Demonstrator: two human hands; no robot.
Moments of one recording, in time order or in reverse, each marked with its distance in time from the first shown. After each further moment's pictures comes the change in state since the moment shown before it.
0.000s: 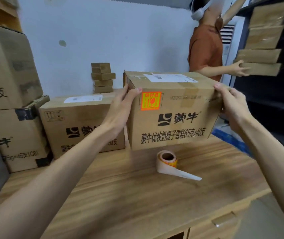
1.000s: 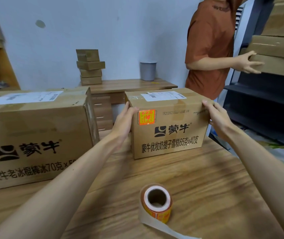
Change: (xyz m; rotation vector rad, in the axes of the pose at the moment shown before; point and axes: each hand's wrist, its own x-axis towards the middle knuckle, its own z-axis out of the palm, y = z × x) left_hand 0.166 -0.160 0.093 -0.070 -0.007 -0.289; right_hand 0.193 0.175 0.047 -0.065 -0.131 0.156
